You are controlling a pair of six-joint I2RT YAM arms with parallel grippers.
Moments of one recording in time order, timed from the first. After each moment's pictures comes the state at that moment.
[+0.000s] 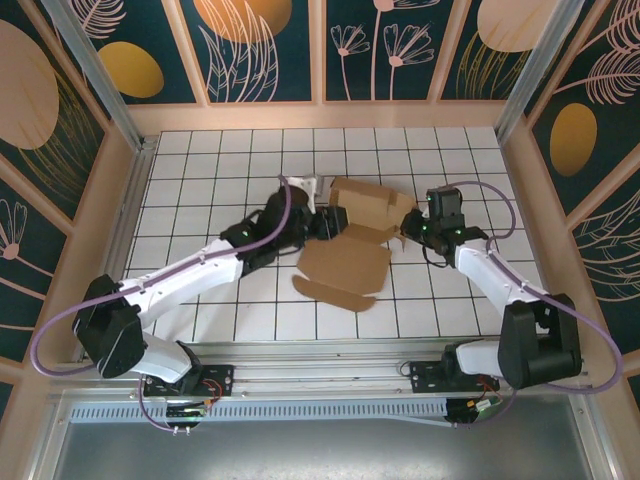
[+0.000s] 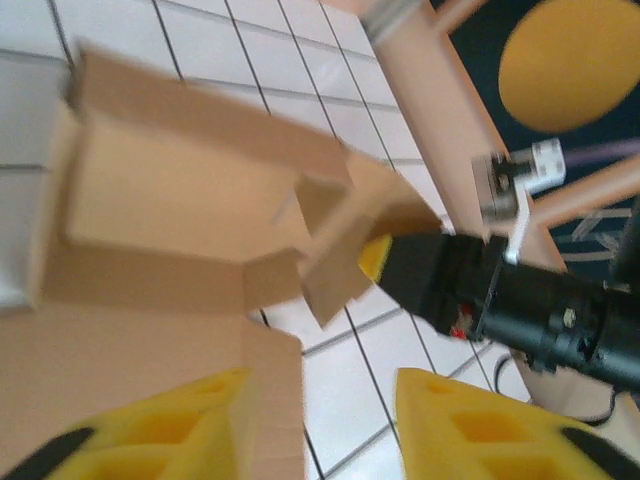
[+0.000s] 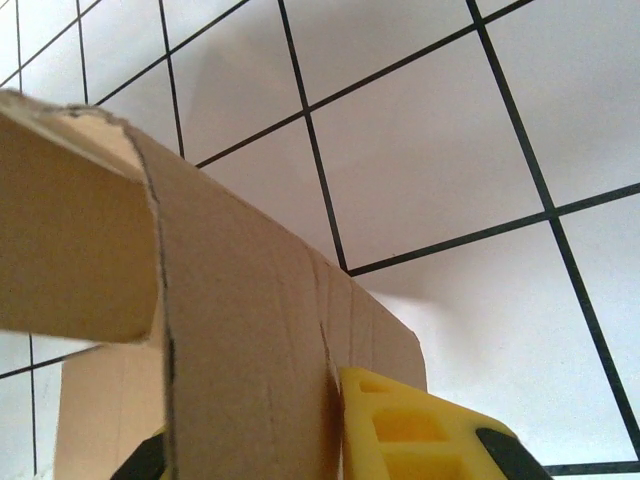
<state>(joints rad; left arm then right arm) -0.87 1.46 1.09 -0.09 0.05 -0.78 0.23 1.29 0.77 -0.28 -0.11 0.58</state>
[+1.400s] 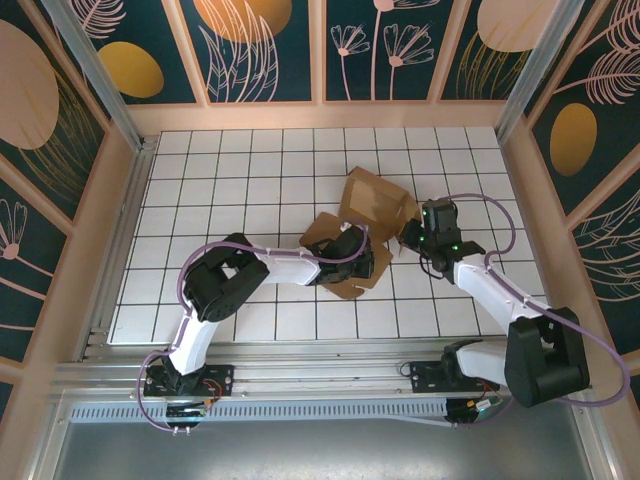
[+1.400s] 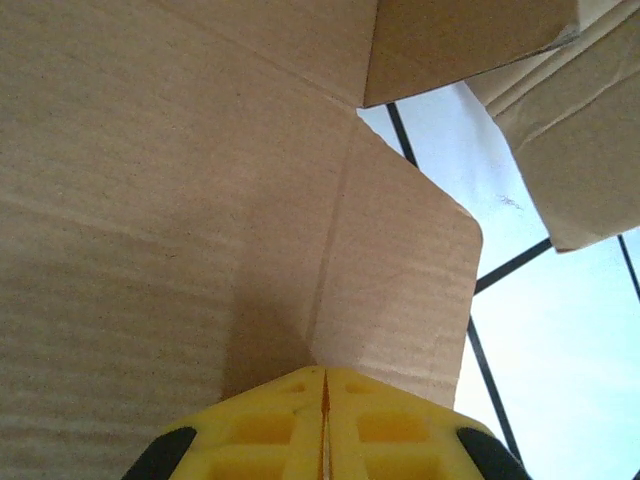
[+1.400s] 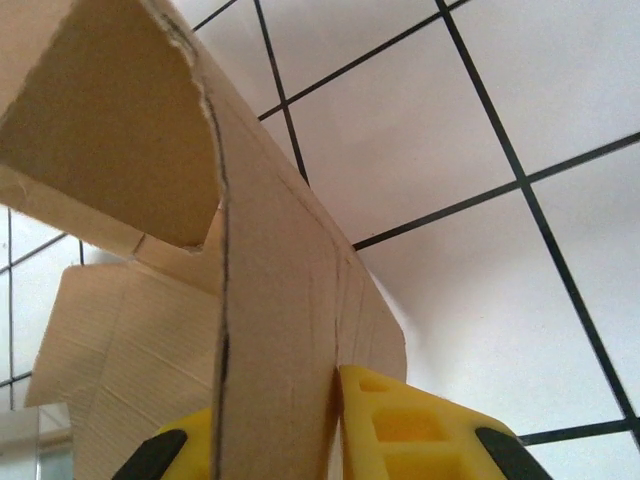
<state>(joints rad) -0.97 2.10 1.23 0.08 0.04 -0.76 0.28 1.21 0.67 -0.22 -0.02 0.69</state>
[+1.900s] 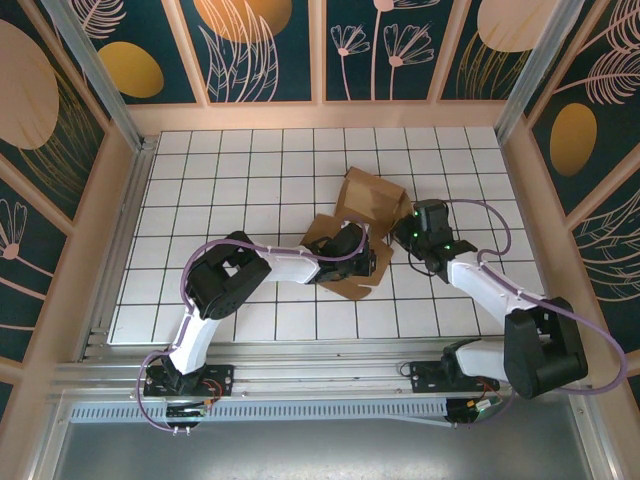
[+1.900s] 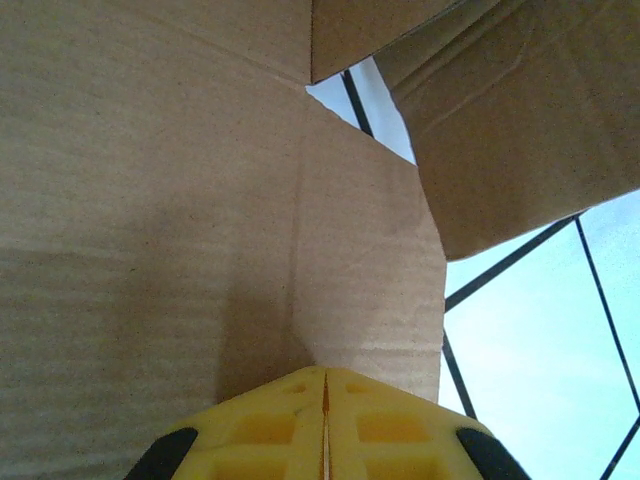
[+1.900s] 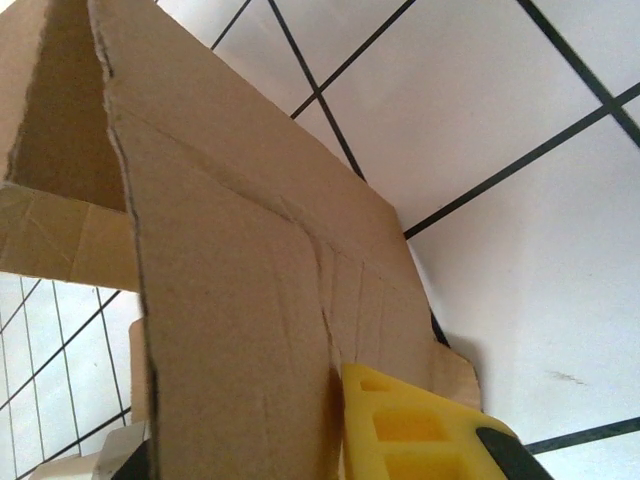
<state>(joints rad) -0.95 2.12 1.23 0.13 0.10 -0.77 0.34 1.26 0.67 -0.13 -0.03 0.96</state>
